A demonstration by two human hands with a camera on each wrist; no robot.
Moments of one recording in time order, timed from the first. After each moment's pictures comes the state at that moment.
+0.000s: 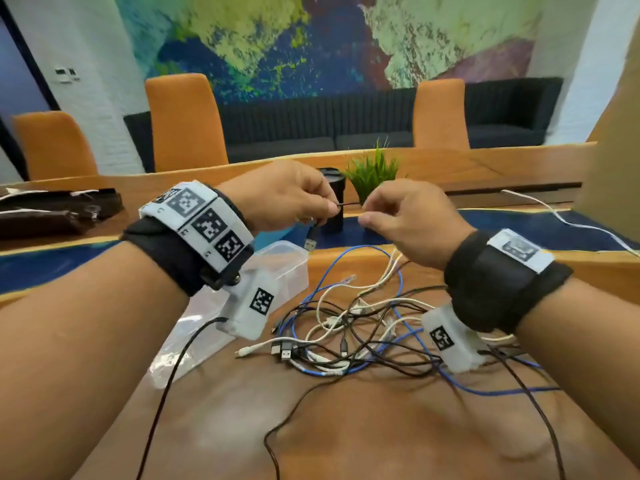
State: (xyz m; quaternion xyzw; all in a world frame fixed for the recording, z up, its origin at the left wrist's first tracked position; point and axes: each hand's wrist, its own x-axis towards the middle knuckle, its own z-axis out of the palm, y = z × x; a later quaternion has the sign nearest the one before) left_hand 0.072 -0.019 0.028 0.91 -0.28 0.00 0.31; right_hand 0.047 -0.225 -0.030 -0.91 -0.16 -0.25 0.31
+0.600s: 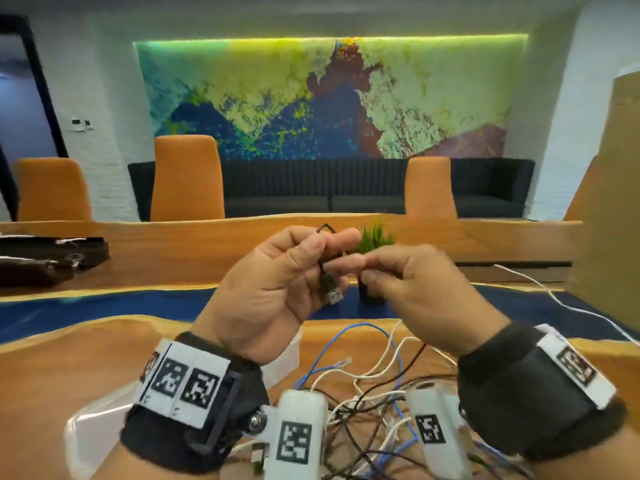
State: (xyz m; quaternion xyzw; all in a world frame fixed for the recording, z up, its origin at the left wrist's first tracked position) left_hand 0.045 -0.026 0.004 0.46 -0.28 -0.09 0.84; right_hand 0.042 -0.214 0.000 -0.88 -0.20 -0.23 0.37
